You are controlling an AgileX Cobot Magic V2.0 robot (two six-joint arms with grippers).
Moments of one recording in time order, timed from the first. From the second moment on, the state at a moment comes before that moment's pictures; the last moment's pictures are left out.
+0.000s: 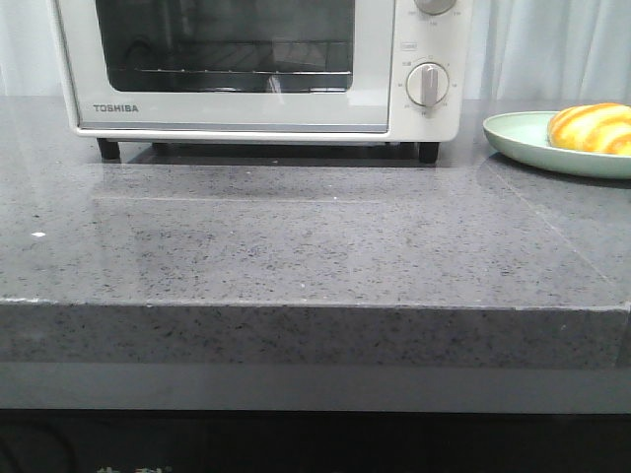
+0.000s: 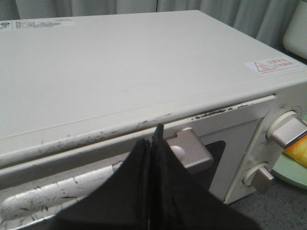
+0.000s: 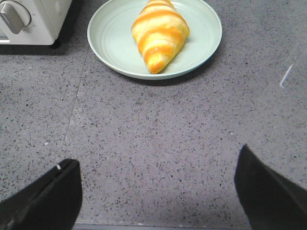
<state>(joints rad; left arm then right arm) -0.55 1.50 -1.22 -0.05 0.03 -0.01 -0.03 0.62 -0.65 0.04 0.66 0.04</state>
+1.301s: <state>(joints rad) -0.56 0.78 -0.99 0.00 0.89 -0.01 -0.03 0.88 -0.85 0.04 0.74 0.04</state>
